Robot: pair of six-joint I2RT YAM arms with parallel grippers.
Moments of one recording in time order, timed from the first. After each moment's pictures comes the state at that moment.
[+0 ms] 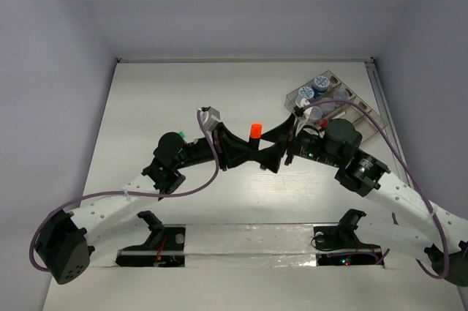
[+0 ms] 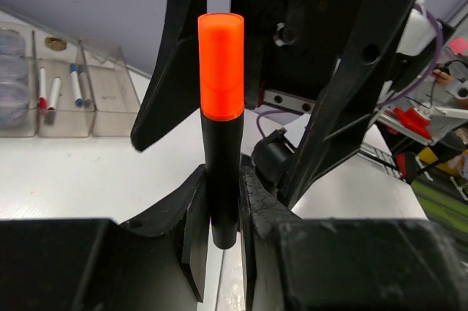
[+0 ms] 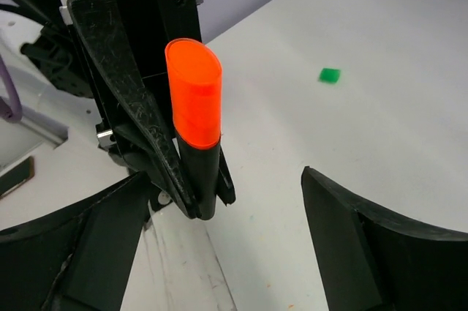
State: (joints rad) left arm -0.77 0.97 0.57 0.64 0.60 -0.59; right arm 0.81 0.87 0.86 -0.05 -0.36 0.35
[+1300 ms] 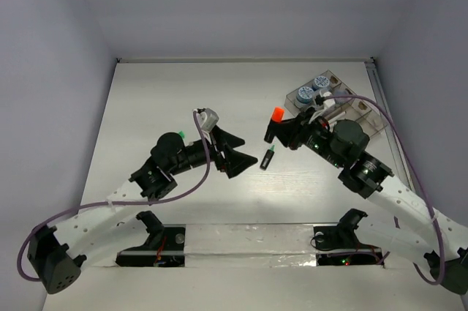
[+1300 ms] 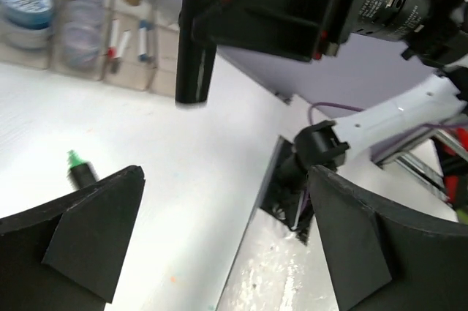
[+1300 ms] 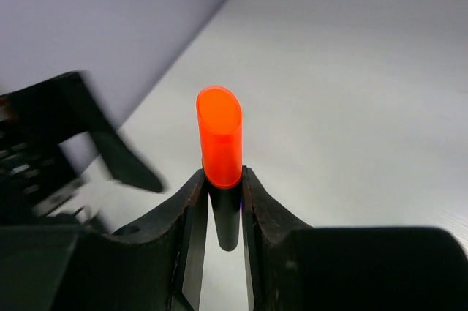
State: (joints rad) left arm -0.81 0.86 0.62 0.30 0.41 -0.52; right arm 0.75 0.83 0.81 0.02 -0.06 0.46
